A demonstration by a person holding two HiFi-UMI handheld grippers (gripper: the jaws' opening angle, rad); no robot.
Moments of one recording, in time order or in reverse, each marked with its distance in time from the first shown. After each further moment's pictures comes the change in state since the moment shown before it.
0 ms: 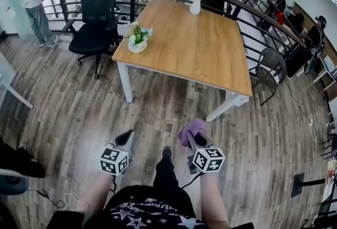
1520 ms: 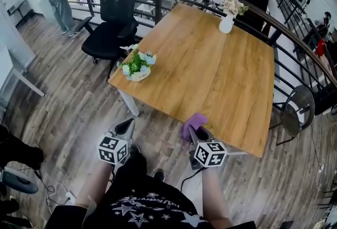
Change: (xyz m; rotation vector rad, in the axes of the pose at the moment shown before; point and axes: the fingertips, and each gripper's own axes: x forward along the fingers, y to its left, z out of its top) left arm 0.248 0.105 0.132 -0.052 -0.017 0.253; right arm 0.265 -0.151 0.156 -0.052 0.112 0.248
